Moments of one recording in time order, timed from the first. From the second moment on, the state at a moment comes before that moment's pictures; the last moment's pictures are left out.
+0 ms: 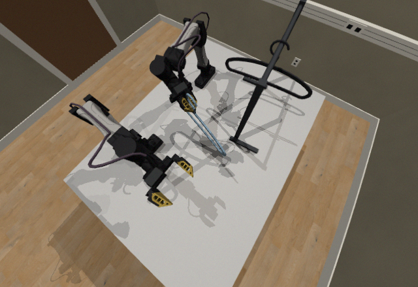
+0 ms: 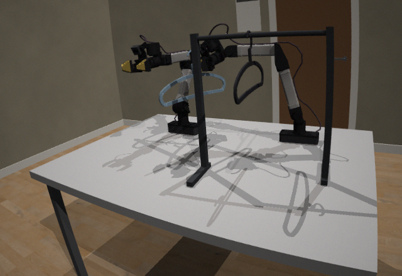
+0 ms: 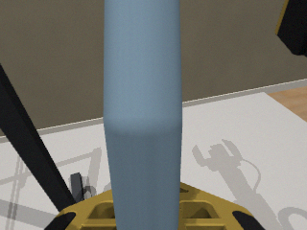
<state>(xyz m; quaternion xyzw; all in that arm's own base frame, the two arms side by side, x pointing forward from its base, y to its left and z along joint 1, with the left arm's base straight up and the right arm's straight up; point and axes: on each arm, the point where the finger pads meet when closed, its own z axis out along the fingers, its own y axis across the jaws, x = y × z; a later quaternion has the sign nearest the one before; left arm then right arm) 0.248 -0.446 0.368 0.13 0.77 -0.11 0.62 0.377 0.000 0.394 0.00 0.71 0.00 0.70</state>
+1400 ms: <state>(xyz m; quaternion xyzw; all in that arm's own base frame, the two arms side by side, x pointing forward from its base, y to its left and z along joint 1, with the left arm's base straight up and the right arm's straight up) 0.179 -0.320 0.387 0.09 0.79 -0.12 0.59 0.278 0.139 0.435 -0.18 0.71 0.17 0.66</state>
